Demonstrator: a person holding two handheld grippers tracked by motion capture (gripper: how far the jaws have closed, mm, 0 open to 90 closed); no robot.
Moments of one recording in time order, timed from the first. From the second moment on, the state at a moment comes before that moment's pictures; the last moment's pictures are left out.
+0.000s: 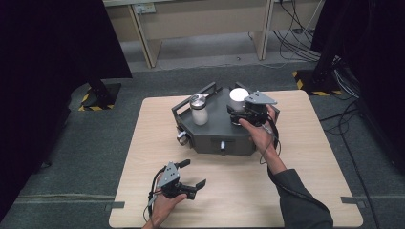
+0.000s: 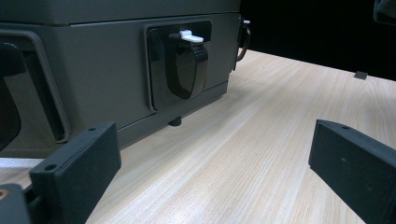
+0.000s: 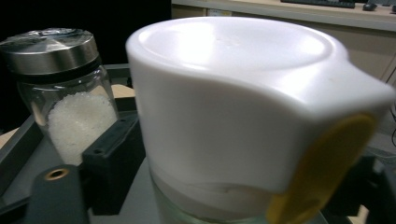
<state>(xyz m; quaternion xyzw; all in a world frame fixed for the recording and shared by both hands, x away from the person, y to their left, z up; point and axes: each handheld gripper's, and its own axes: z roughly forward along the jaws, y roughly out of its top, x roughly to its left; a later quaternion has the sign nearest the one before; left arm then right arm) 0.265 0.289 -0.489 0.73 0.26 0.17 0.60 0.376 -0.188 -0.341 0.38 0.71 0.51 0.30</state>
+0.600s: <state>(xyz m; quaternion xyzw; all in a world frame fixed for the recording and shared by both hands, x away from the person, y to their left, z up) 0.265 0.289 -0.489 0.73 0.26 0.17 0.60 0.360 -0.193 -0.340 0.40 0.69 0.53 0.28</state>
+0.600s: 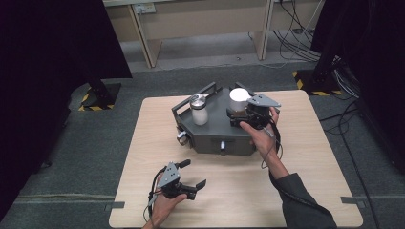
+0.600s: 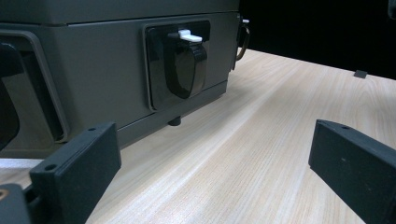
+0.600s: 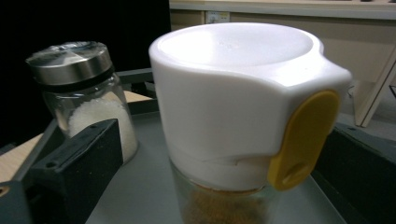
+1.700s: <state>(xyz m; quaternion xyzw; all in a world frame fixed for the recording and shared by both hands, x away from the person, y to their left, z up) 0.265 0.290 -0.490 0.73 0.27 0.18 0.60 0.288 -0.224 -0.368 0.34 0.71 0.56 0.25</state>
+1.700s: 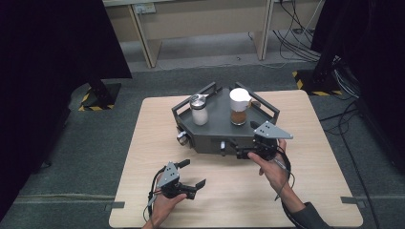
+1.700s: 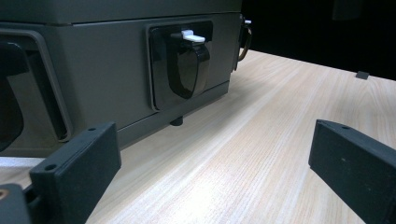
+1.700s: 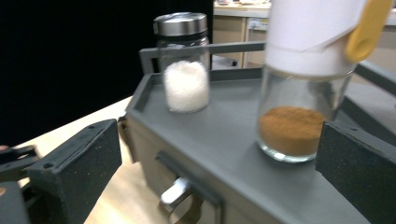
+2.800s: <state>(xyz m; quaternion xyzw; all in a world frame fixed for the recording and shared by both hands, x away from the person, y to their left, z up) 0.264 0.291 -0.490 0.73 0.26 0.18 0.61 0.249 -0.217 -0.406 0.30 0.74 0.55 0.24</state>
